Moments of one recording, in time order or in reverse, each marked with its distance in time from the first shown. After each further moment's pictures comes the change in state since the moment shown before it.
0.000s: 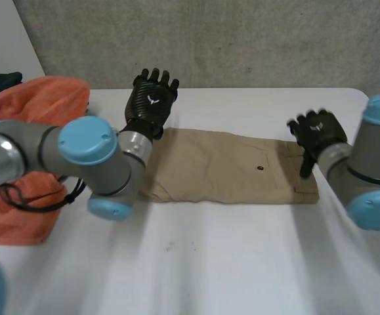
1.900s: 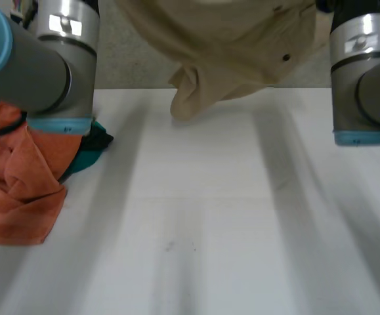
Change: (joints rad) left arm 0.059 0.305 0.154 0.068 -0.018 -0.103; right arm 0.119 -0.165 -0.180 -0.616 0.049 -0.038; left_hand 0.953 0.991 0.979 0.999 0.956; right_hand 0.891 0.963 0.976 0.979 0.972
